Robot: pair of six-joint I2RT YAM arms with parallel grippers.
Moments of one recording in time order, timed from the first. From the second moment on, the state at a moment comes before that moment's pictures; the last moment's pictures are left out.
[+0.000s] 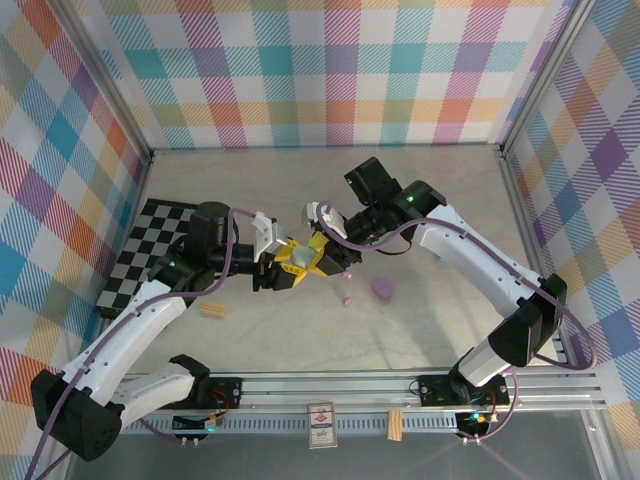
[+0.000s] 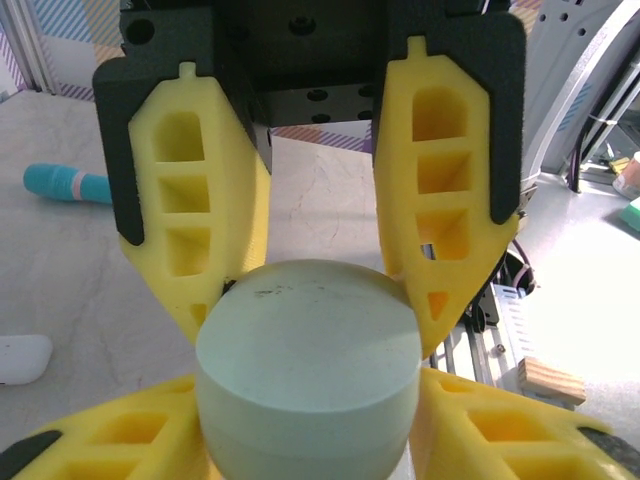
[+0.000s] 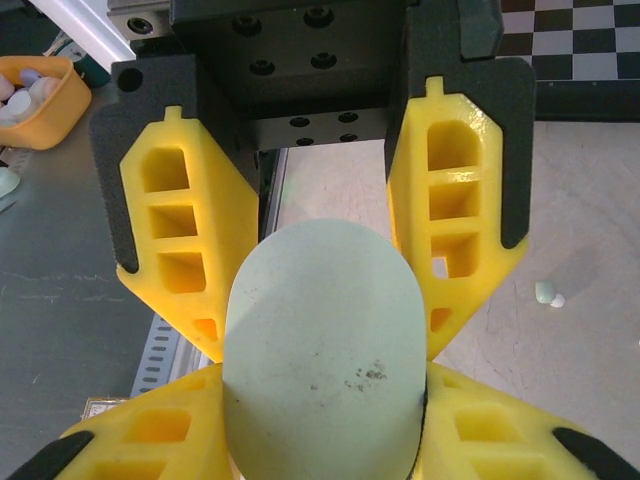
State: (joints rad) left arm -0.48 1.02 0.92 -0.40 0.93 0.30; right arm 0.74 1.56 1.61 -1.02 -0.83 -0.59
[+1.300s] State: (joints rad) left arm -0.48 0.99 0.86 -0.32 0.92 0.31; right arm 0.71 1.48 1.58 -0.91 -0.72 -0.49
